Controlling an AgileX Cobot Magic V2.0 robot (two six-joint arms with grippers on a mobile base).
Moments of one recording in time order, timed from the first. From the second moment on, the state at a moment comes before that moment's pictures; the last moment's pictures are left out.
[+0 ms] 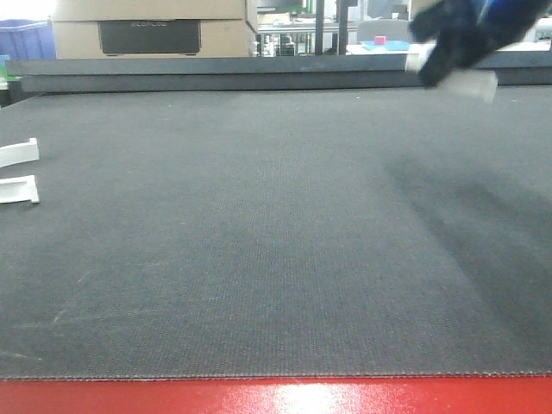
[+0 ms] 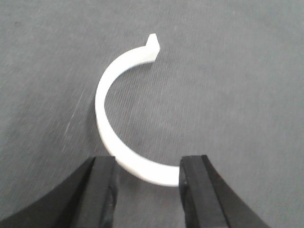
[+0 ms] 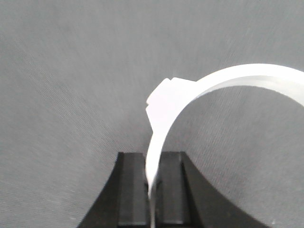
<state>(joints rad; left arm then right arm) 0.09 1.41 -0.85 -0.22 0.16 0.01 0.11 1.57 -1.23 0.34 0.53 -0.53</state>
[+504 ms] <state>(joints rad) 0.09 1.63 -1.13 -0.23 0.32 0.01 0.11 1.40 -1.23 0.38 0.61 -0.53</state>
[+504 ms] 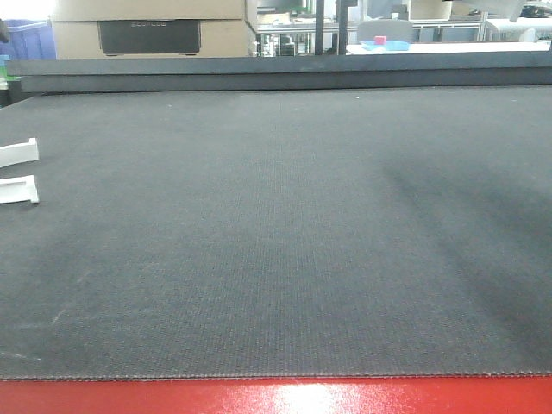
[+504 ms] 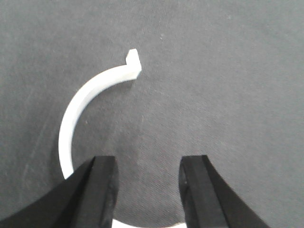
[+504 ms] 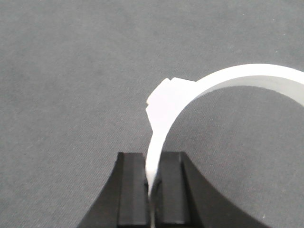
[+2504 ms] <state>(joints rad) 0.18 1.87 -1.17 -0.25 0.29 0.01 0.11 1.40 -1.23 0.38 0.61 -0.53</state>
